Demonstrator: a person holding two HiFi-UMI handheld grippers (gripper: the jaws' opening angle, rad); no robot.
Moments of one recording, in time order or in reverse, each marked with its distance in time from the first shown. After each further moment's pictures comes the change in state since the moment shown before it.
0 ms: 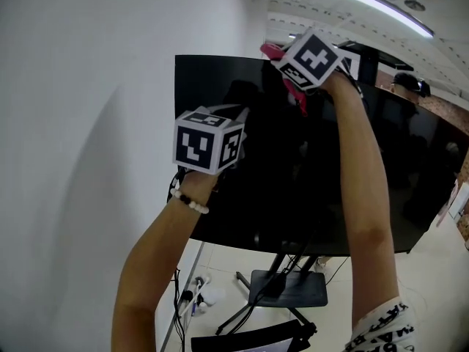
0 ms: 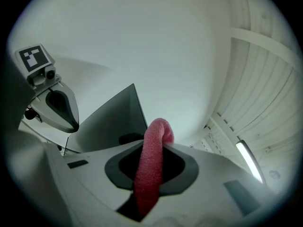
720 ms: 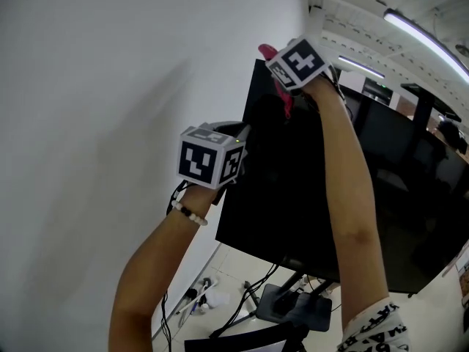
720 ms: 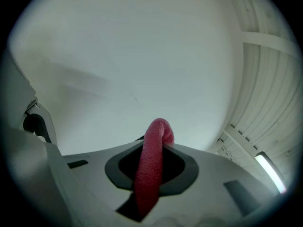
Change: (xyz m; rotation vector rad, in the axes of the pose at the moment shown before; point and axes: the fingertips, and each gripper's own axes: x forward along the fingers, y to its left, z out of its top) left arm -0.100 0.123 -0.046 -0.065 0.038 0.209; right arm 0.091 0.074 0.177 0.044 -0.188 0.066
